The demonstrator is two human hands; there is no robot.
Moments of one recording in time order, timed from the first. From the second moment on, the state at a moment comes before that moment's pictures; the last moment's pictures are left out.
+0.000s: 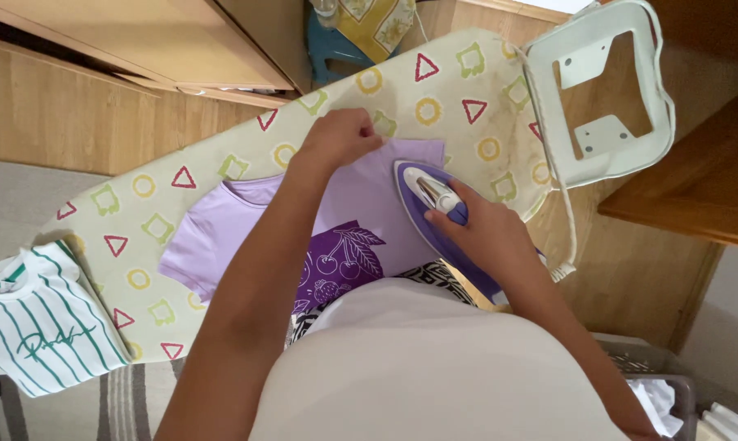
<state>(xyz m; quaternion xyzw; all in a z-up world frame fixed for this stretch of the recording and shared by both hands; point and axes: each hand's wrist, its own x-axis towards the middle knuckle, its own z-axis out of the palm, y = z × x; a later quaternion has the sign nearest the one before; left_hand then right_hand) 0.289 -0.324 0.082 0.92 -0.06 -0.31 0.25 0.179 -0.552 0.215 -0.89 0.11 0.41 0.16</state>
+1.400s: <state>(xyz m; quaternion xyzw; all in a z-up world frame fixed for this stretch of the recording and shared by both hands) 0.181 -0.232 0.050 0.95 -0.02 0.13 0.30 0.275 -0.656 0.190 -0.94 0.18 0.25 0.18</state>
